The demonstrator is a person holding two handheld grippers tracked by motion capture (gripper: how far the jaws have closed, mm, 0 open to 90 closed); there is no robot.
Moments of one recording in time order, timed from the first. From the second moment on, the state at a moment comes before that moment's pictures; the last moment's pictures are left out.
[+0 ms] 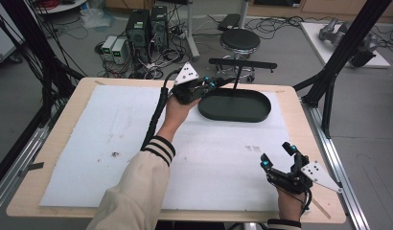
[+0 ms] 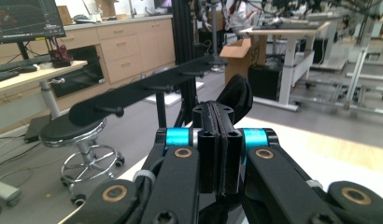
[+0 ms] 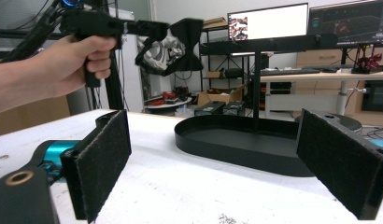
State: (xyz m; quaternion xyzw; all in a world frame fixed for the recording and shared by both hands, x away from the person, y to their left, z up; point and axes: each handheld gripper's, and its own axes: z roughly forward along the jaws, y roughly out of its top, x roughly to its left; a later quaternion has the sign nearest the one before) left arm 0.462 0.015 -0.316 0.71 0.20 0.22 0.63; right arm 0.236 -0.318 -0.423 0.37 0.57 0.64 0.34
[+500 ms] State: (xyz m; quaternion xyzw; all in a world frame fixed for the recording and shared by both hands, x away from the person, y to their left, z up) left arm 0.501 0.005 -0.315 0.70 0.23 0.23 0.64; right arm 0.237 -0.317 -0.425 0.37 0.58 0.64 0.35
